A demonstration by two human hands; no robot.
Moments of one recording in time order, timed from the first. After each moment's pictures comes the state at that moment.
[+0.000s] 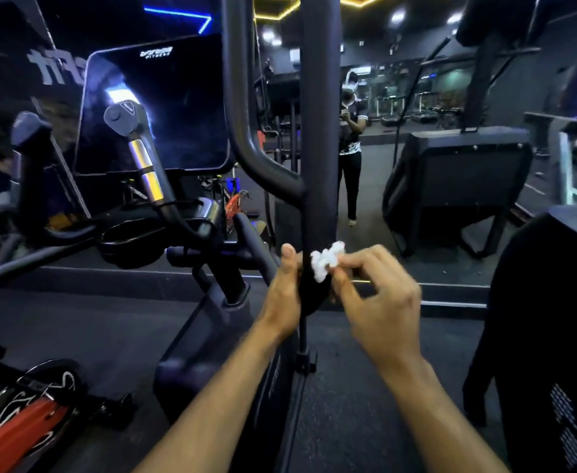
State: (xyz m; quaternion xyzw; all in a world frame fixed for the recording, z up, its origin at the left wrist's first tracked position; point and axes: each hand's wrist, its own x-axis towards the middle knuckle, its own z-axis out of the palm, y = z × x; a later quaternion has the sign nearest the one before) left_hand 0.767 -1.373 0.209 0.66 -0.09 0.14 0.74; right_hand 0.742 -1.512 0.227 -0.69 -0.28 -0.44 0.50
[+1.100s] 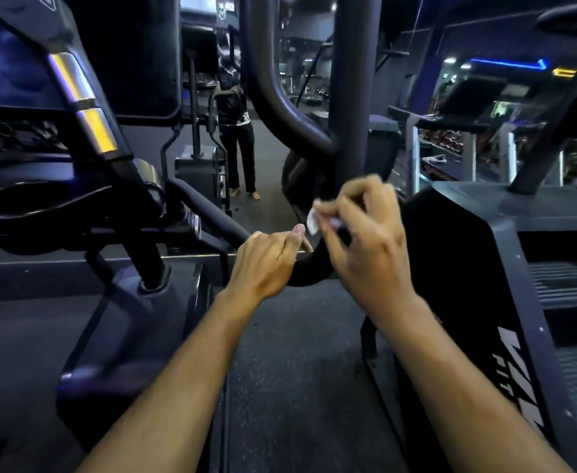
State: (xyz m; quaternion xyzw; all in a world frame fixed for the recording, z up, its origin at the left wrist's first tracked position) left_hand 0.800 -1.313 0.197 0.91 -0.18 0.15 0.35; right_hand 0.727 -1.457 0.256 -0.79 -0.22 -0.54 0.18
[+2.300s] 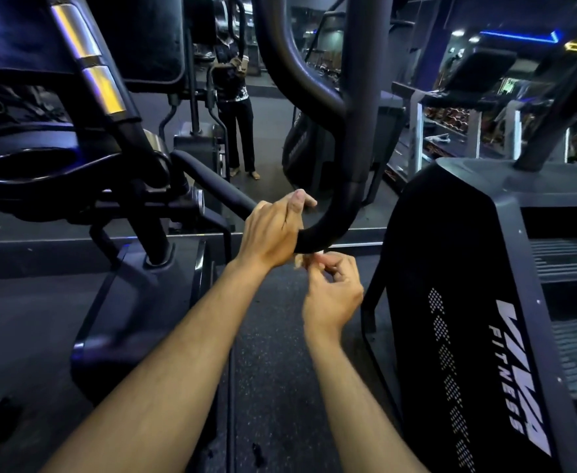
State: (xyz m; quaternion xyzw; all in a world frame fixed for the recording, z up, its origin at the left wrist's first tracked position) left_hand 0.813 -1.312 0.179 0.87 -0.22 0.19 0.41; right_hand 0.728 -1.396 0.123 -0.64 0.11 -0.44 0.62
